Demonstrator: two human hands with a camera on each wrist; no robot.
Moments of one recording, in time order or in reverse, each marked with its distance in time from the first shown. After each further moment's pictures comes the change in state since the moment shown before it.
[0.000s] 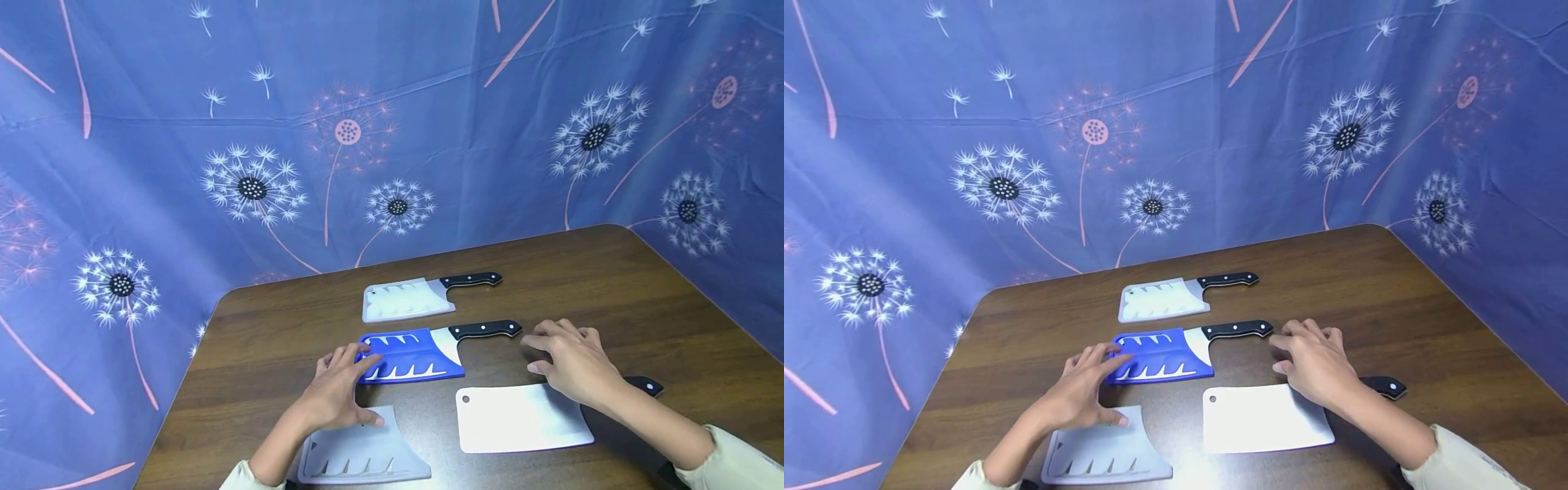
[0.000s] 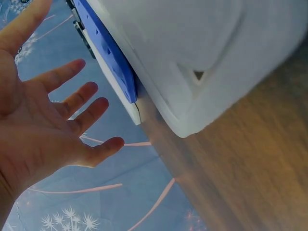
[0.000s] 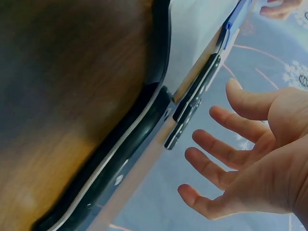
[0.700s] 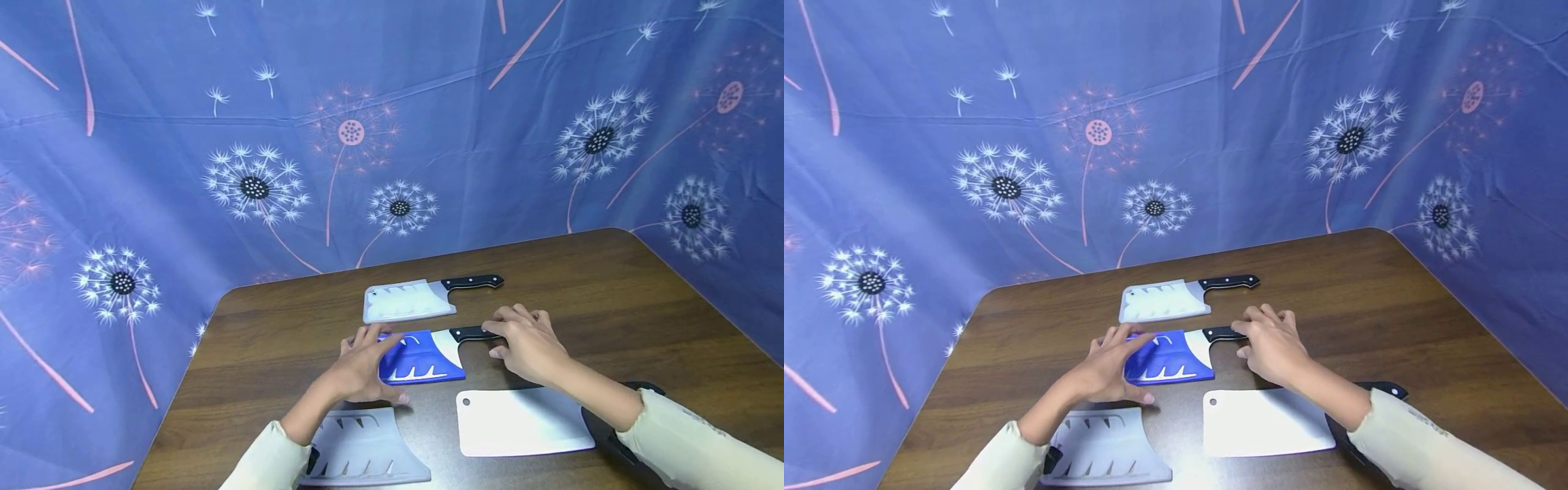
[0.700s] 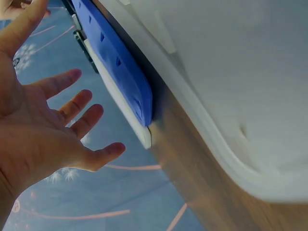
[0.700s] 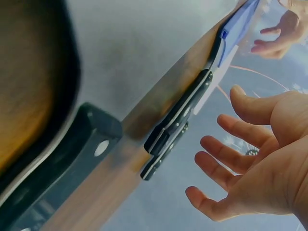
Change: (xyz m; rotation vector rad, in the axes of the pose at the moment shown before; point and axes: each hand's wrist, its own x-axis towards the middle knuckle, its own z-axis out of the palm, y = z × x) left_hand 0.047 0.007 0.002 -0.003 -0.018 0.048; right_hand 0.045 -0.027 0.021 -0.055 0.017 -0.118
